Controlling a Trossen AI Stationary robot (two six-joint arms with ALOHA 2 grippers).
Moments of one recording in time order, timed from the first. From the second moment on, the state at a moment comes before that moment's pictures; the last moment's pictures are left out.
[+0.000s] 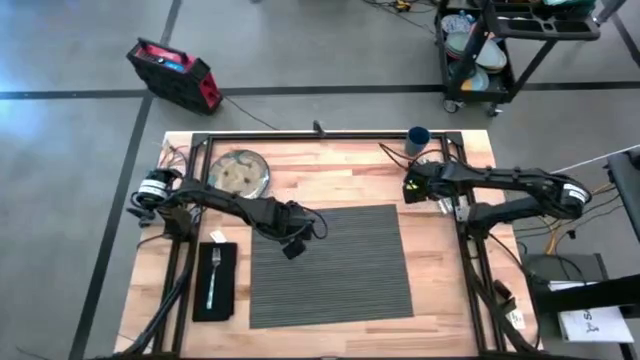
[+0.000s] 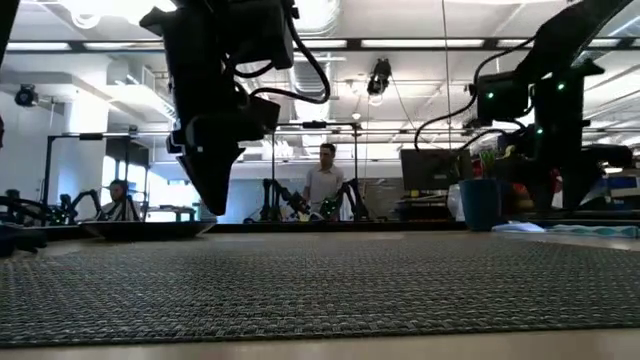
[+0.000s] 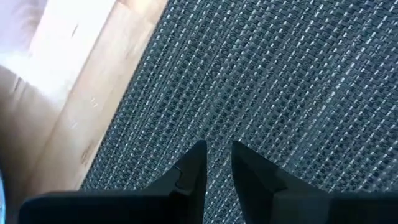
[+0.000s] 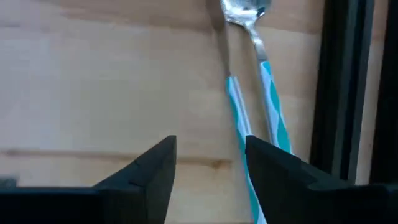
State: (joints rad) left arm -0.12 1.74 1.16 -0.83 -0.22 -0.67; right arm -0.54 1.21 0.56 -0.84 0.30 0.93
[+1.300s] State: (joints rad) left arm -0.21 1.74 1.16 -0.83 -0.22 -0.72; right arm -0.43 1.23 0.52 -0.70 0.12 0.91
